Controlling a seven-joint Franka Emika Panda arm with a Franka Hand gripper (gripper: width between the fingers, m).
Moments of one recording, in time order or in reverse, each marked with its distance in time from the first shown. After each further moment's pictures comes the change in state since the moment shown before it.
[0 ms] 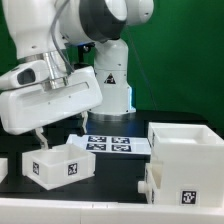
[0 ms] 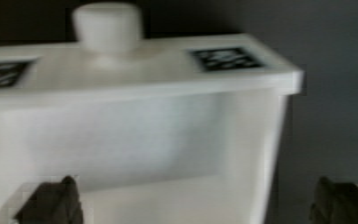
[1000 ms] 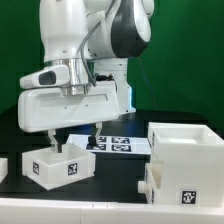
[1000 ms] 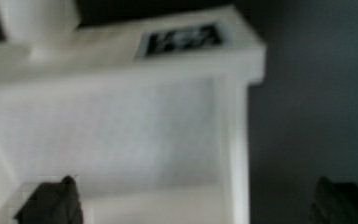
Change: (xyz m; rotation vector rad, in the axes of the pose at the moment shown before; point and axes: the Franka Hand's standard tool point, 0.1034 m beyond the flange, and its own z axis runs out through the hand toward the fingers) arm -0.001 -0.021 0.024 -0.126 -0.006 0.123
